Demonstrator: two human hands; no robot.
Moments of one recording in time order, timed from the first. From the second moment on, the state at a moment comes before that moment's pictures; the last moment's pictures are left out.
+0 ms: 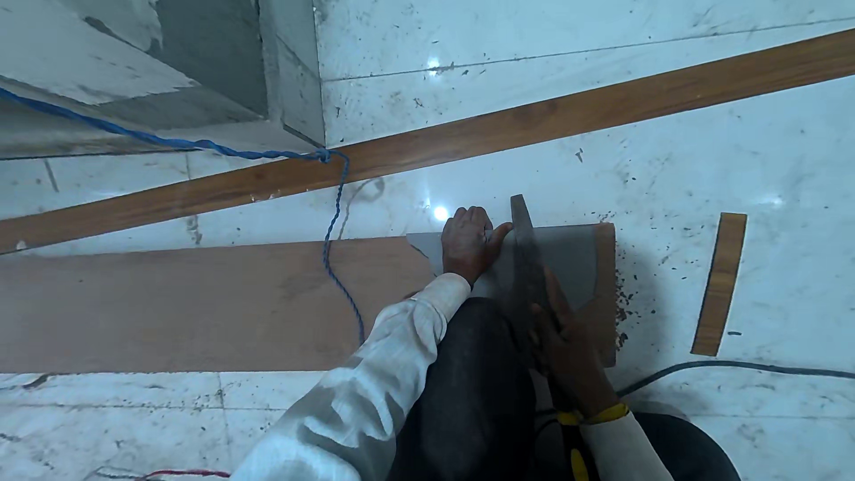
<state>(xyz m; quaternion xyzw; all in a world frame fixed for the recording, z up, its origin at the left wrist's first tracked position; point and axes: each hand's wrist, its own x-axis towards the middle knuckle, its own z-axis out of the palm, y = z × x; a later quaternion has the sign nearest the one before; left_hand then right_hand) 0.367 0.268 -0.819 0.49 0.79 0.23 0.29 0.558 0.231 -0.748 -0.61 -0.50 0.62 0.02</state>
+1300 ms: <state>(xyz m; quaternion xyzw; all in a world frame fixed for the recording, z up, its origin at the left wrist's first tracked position) 0.367 0.270 -0.820 0.47 0.80 0.22 0.30 0.566 0.231 -0.745 -0.60 -0.47 0.65 0.04</state>
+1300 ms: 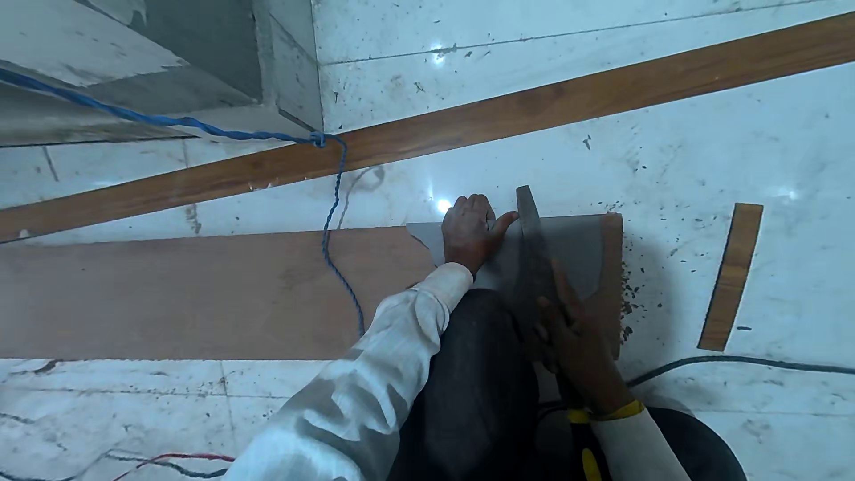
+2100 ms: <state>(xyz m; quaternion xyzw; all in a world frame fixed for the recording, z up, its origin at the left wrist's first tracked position) 0.366 0.269 -0.812 0.49 0.79 0.20 0.31 0.534 0.242 -0.751 -0.61 -0.67 0.43 -0.01</state>
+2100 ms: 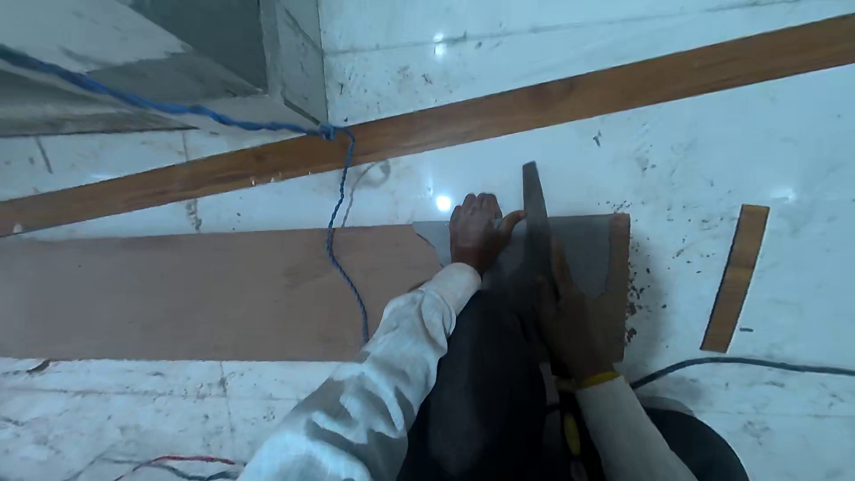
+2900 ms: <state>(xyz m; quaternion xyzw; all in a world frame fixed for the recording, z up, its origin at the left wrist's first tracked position) 0.366 0.269 -0.814 0.49 0.79 0.21 0.30 0.562 0.237 -0.738 -0.62 -0.55 0.56 0.03</state>
